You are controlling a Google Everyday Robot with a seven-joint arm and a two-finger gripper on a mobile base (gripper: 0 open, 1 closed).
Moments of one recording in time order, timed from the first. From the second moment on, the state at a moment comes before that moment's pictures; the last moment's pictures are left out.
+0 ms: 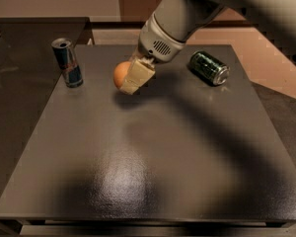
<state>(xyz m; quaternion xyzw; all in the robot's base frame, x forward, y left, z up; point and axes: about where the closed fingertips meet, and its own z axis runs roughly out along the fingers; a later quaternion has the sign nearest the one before) 0.540 0.033 0.927 -0.64 0.71 0.17 0.24</state>
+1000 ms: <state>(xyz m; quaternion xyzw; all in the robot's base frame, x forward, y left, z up) 0.593 0.097 0.922 -0.62 0.72 0.18 0.24</state>
